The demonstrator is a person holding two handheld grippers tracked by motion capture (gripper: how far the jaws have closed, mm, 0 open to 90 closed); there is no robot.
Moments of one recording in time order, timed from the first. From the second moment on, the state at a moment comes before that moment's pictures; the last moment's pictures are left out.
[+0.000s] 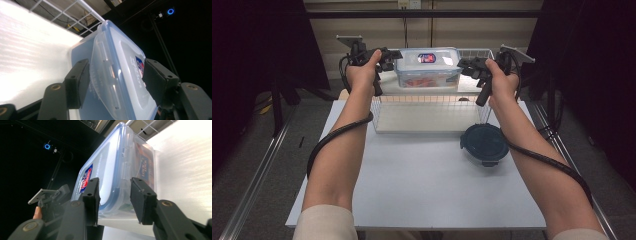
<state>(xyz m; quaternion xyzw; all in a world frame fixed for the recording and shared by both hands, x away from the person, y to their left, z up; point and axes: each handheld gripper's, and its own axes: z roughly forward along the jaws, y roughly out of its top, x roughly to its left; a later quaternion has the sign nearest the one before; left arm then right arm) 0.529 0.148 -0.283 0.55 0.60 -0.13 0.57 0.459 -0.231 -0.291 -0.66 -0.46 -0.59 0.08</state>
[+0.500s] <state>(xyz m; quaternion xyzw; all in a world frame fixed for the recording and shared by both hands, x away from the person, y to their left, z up) 0.500 0.158 -0.276 0.56 0.58 -0.13 0.57 0.434 -0.237 -0.293 -0.65 -0.47 -0.60 0.08</state>
